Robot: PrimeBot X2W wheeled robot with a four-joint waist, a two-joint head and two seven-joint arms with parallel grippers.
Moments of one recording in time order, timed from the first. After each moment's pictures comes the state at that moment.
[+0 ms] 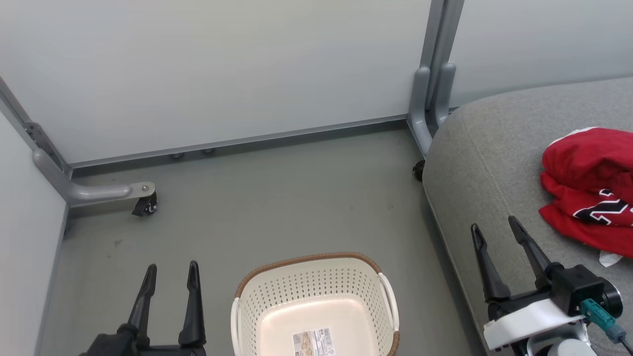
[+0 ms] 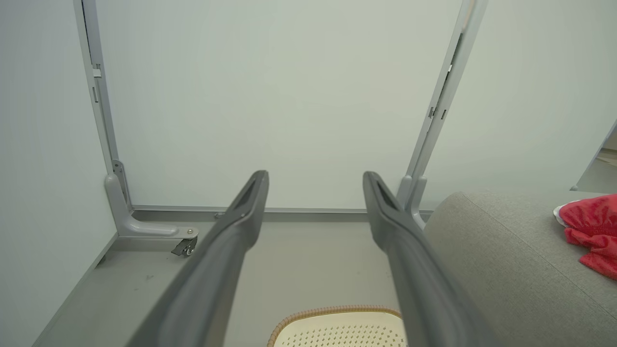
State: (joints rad) left arm 0.16 0.05 -0.09 -0.02 -0.26 -0.07 -0.26; right arm 0.00 -0.10 0.05 0.05 0.17 0.13 -0.26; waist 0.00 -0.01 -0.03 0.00
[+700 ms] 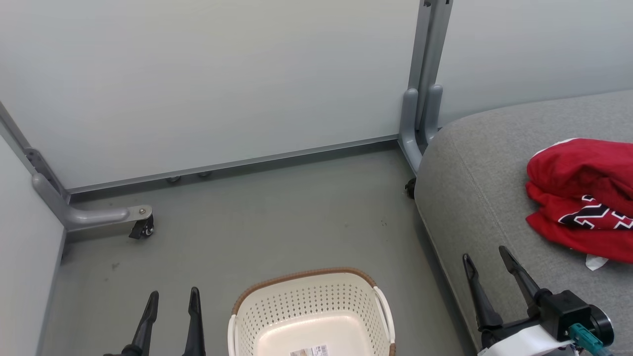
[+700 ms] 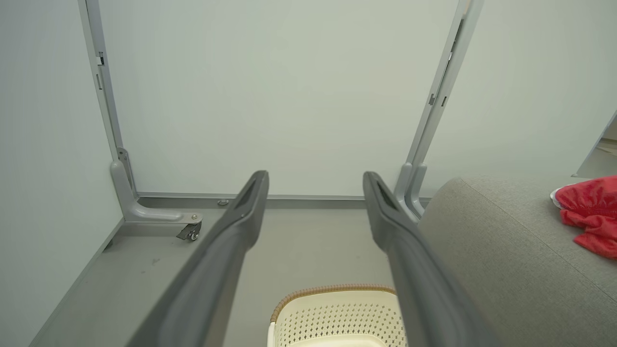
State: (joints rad) left arm 0.24 0.05 -0.08 0.01 -0.26 -0.06 -0.26; right arm 0.09 -0.07 0.06 0.05 0.14 0.13 -0.26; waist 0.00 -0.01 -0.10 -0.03
